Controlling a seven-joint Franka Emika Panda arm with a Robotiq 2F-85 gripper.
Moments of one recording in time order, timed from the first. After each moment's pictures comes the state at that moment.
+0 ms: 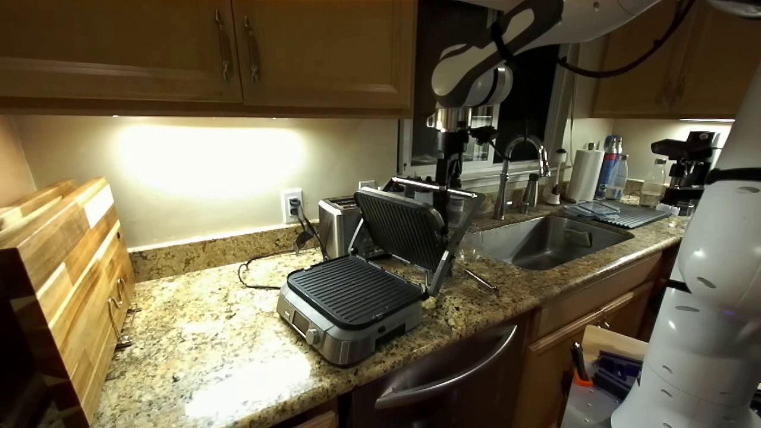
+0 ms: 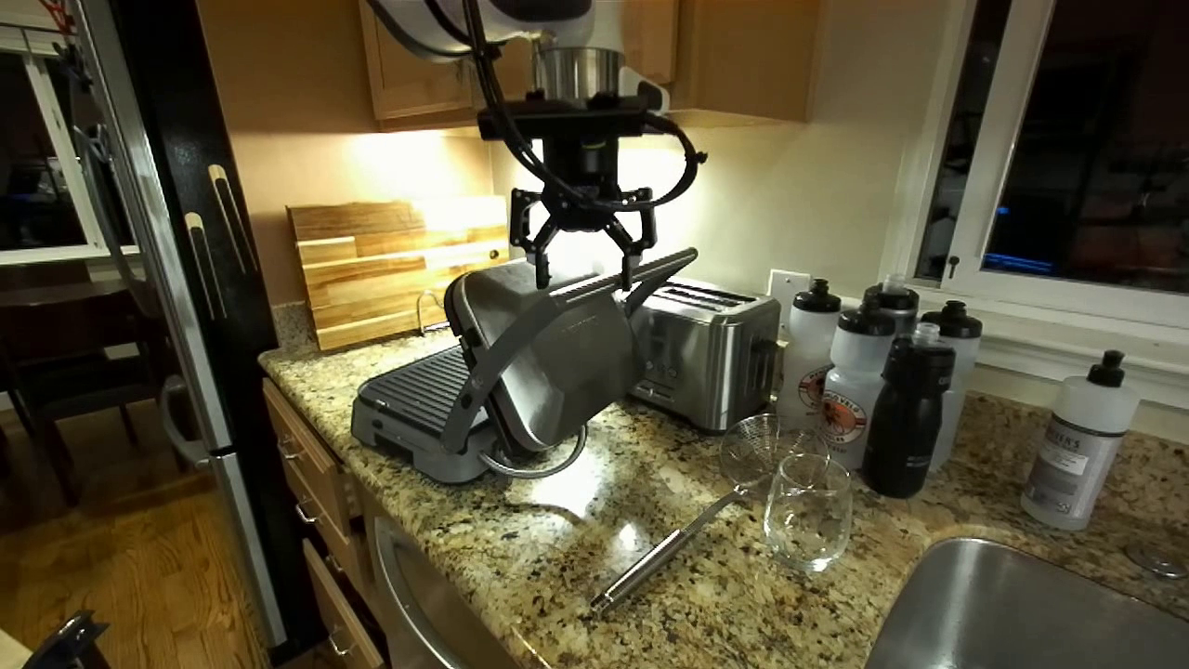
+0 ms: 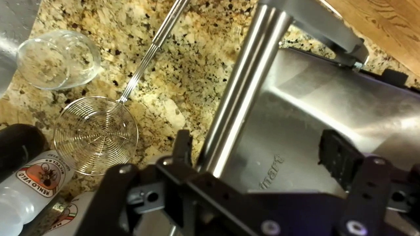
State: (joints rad) arm -0.15 -0.08 -0.24 -2.10 -0.05 2.06 -0.53
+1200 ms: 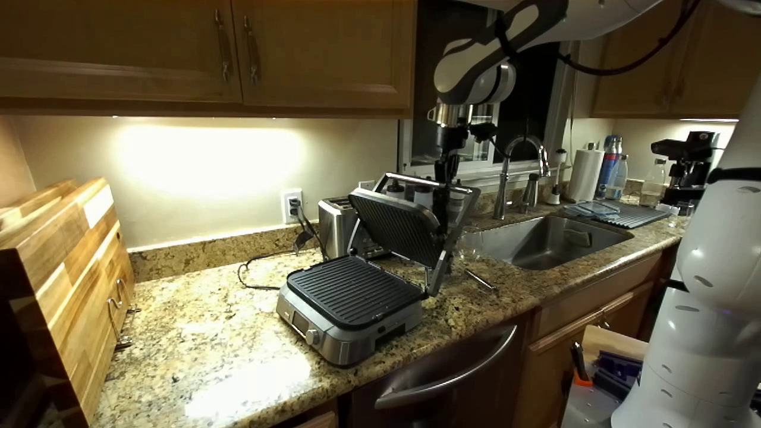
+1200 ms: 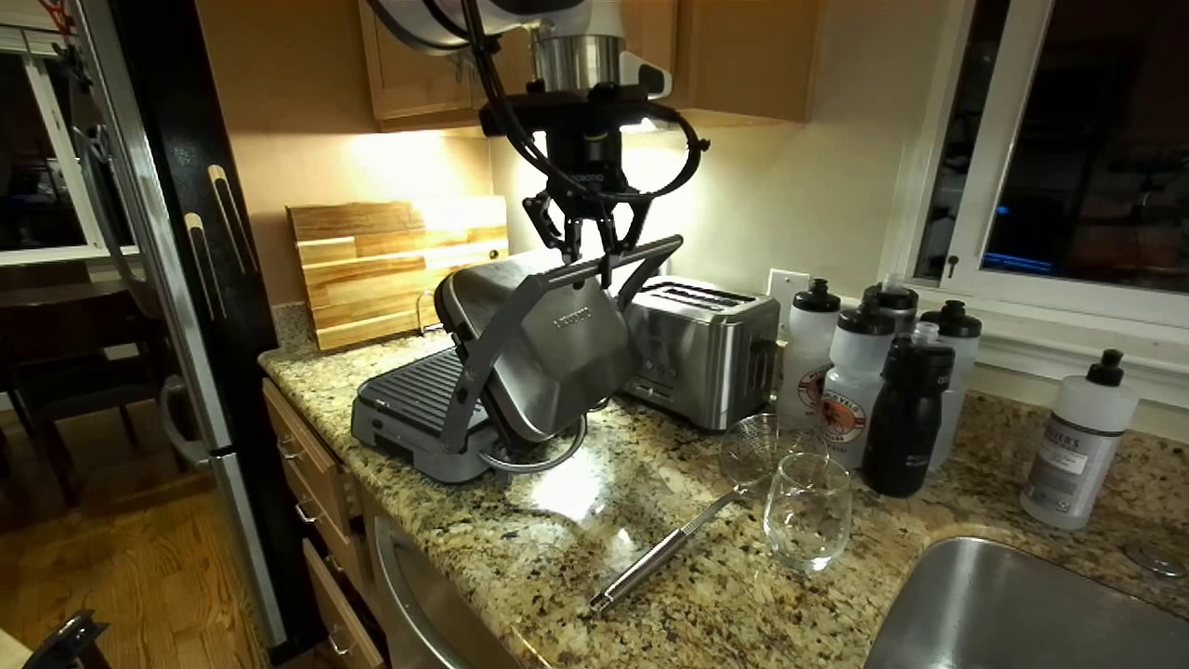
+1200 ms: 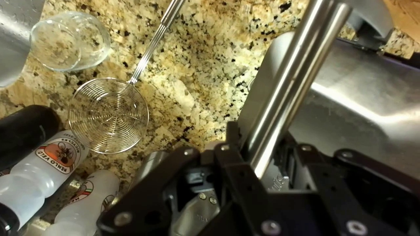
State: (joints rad) arm -0.17 -0.10 -0.22 -2.11 -0.04 2.12 -0.52
